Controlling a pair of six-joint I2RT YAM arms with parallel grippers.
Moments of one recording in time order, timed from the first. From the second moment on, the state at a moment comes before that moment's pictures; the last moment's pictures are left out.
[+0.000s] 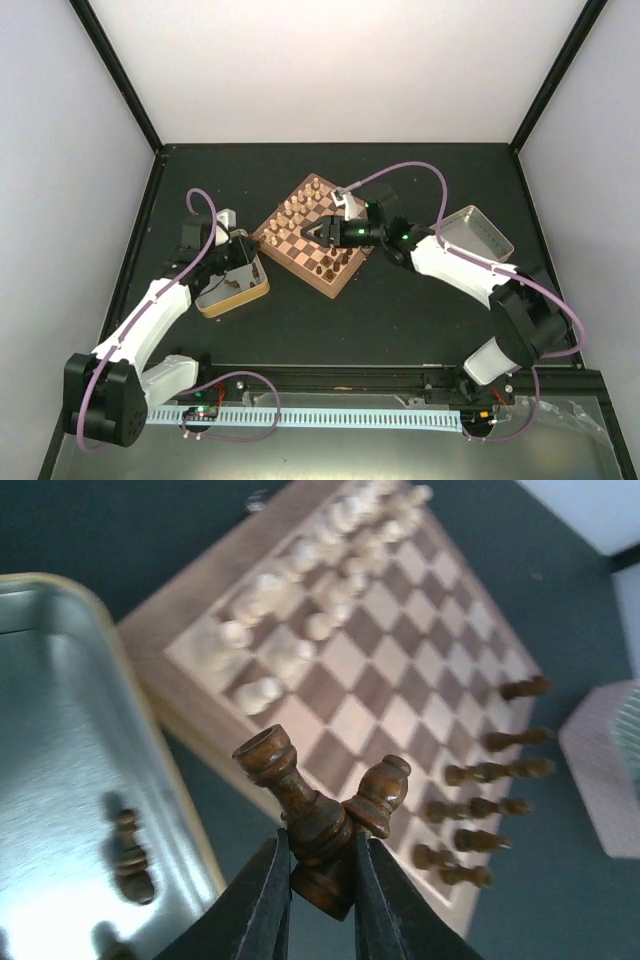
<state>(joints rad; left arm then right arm) -0.17 1.05 0.62 -0.30 0.31 -0.57 0.66 1.54 1.01 0.05 -0.61 0.71</state>
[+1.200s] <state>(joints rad) -0.33 1.06 0.62 0.05 0.61 -0.55 0.69 1.67 1.10 0.17 -0.68 0.94</state>
